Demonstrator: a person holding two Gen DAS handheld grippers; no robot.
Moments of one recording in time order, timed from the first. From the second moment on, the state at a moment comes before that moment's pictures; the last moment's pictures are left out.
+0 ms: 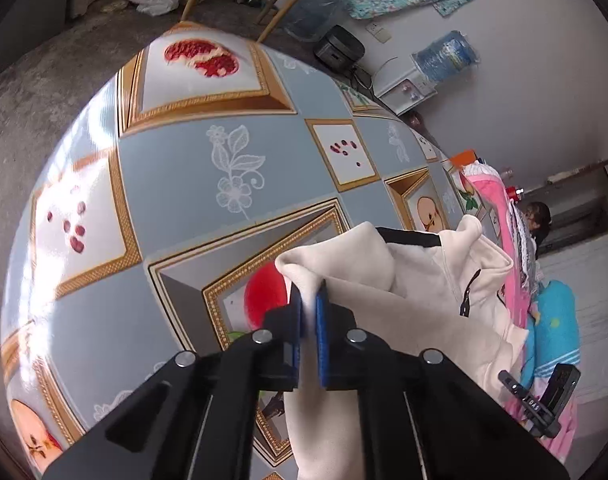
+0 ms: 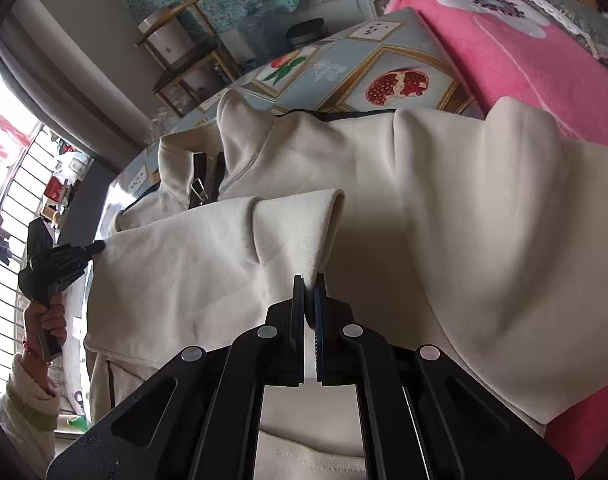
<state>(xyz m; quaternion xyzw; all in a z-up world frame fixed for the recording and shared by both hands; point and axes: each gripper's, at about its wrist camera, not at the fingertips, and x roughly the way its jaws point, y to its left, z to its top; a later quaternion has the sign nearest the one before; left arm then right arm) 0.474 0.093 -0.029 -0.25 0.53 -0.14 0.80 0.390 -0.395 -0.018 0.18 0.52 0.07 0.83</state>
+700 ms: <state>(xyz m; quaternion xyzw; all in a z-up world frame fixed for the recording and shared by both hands) 0.389 0.106 0.006 -0.08 0.49 -0.13 0.86 0.375 -0.321 0.041 0.03 0.46 0.04 0.89</state>
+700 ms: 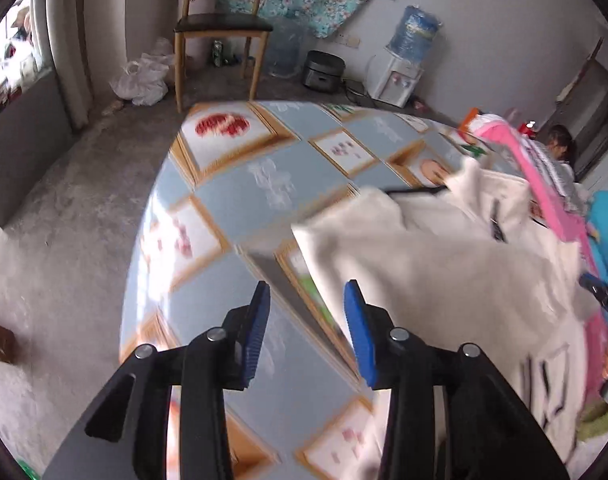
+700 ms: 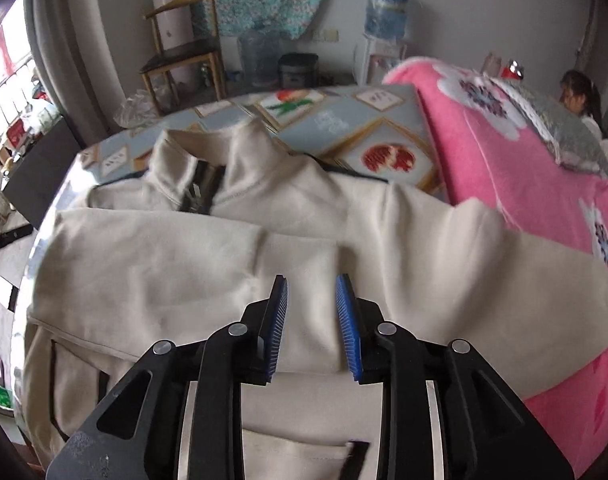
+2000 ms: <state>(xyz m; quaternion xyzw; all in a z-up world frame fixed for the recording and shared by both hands) 0.246 0.112 -0.026 -0.13 0.46 -0.12 0.87 0.396 -0.080 -0.037 0.04 0.60 0.29 0.74</state>
